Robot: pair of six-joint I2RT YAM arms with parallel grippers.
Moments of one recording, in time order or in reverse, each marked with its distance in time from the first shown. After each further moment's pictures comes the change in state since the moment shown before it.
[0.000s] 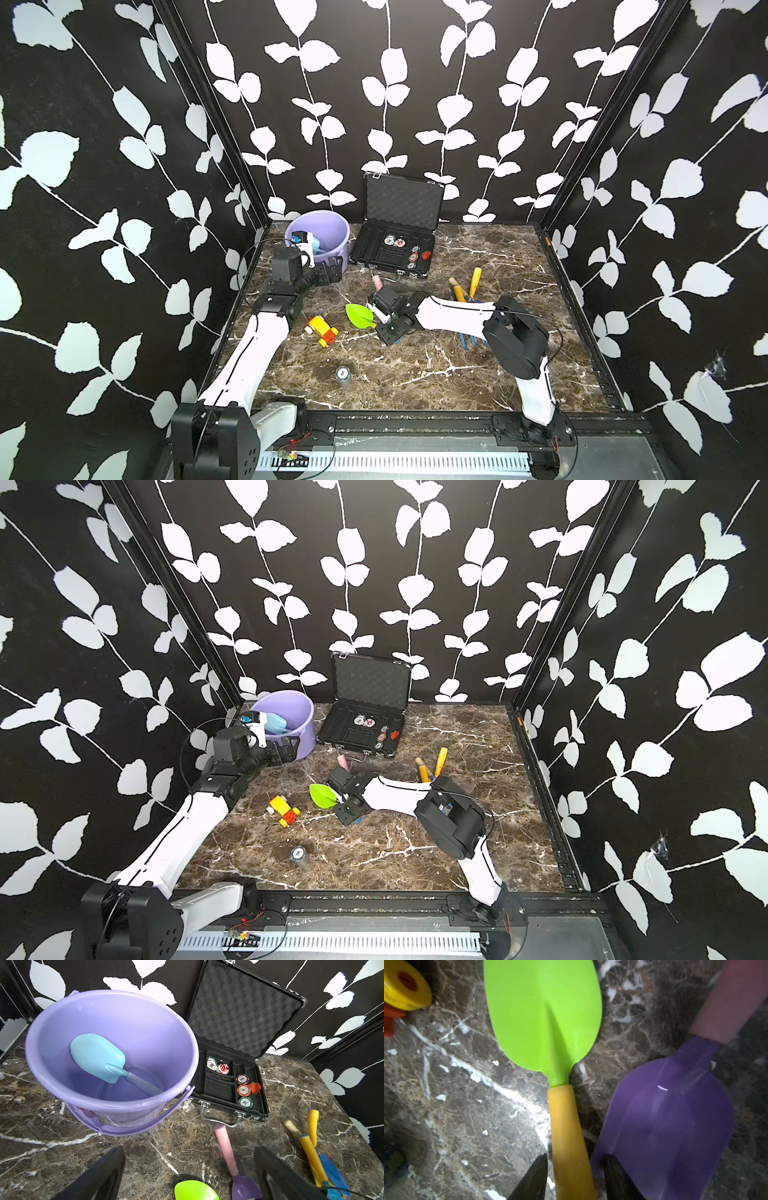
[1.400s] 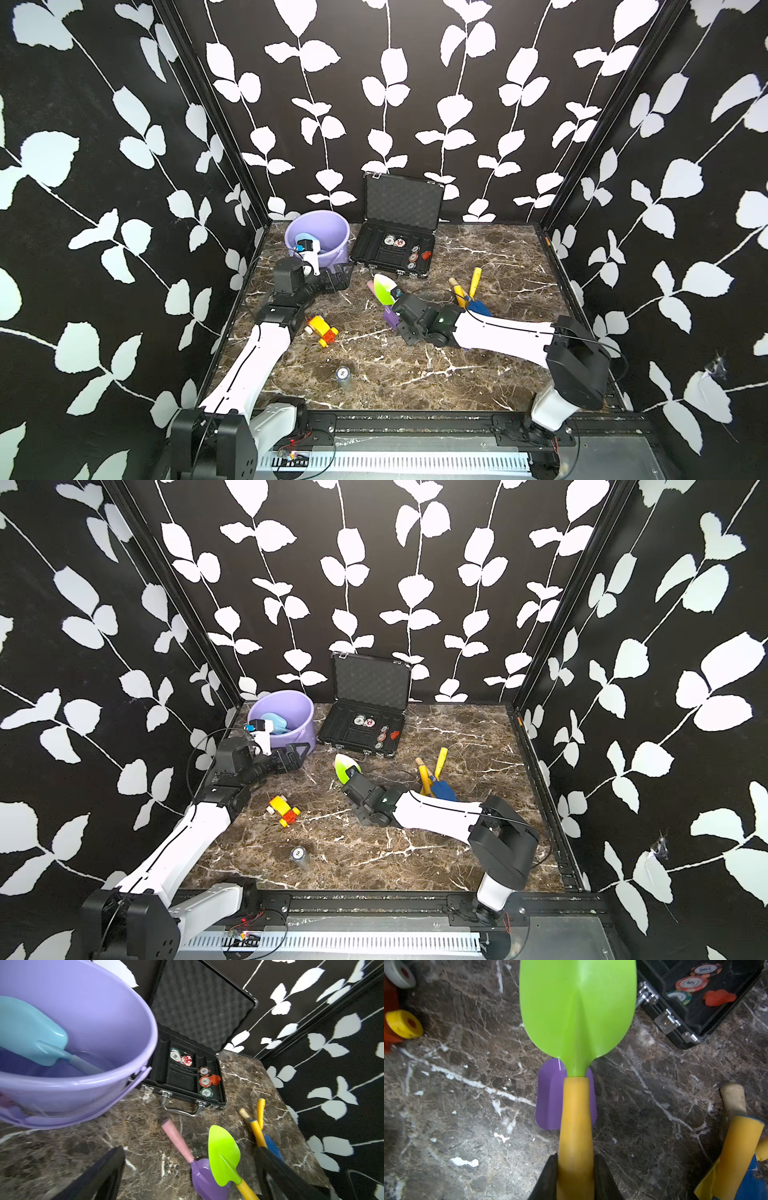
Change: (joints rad) left arm -0.044 -0.040 -0.114 0.142 0.212 -0.146; right arm 0.031 -0.388 -0.336 0.185 0.364 0.031
